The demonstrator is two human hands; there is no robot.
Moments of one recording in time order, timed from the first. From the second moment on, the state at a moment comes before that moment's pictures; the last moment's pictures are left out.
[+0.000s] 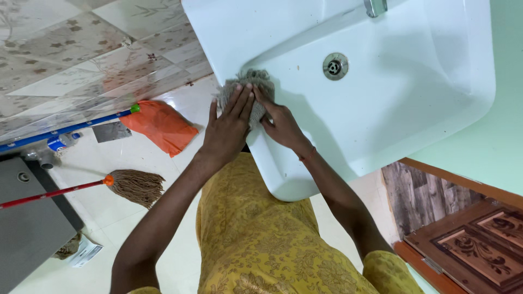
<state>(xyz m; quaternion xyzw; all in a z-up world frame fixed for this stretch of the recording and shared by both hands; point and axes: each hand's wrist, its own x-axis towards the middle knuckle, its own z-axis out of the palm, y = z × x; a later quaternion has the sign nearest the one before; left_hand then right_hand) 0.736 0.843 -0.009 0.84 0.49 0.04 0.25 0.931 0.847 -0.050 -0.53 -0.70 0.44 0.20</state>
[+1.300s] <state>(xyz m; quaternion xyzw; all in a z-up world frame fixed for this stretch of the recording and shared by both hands) 0.948 0.962 -0.187 0.84 0.41 -0.09 0.33 1.077 0.920 -0.159 -0.72 -0.67 0.19 -0.02</state>
